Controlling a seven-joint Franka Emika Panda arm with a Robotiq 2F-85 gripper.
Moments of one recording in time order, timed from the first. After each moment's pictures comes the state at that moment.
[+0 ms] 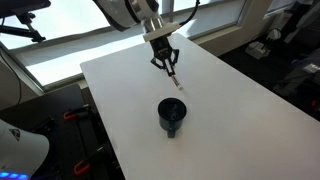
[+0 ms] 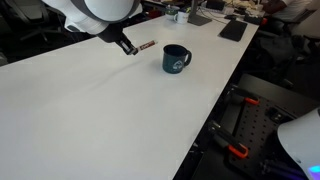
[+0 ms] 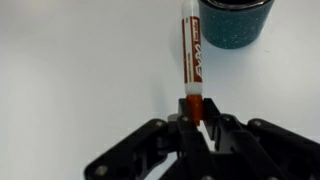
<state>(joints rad) 0.19 0.55 0.08 -1.95 -0.89 2.08 -0.32</state>
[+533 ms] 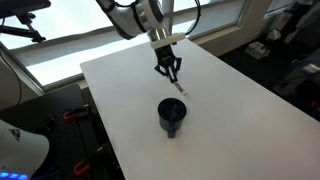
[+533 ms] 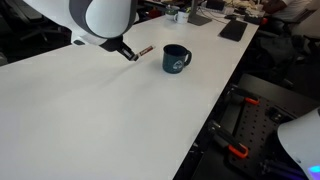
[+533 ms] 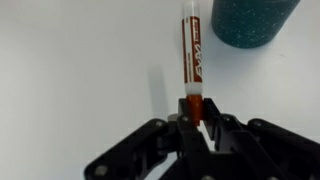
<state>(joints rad) 0.16 0.66 0.09 -1.87 -0.90 2.07 -0.45</state>
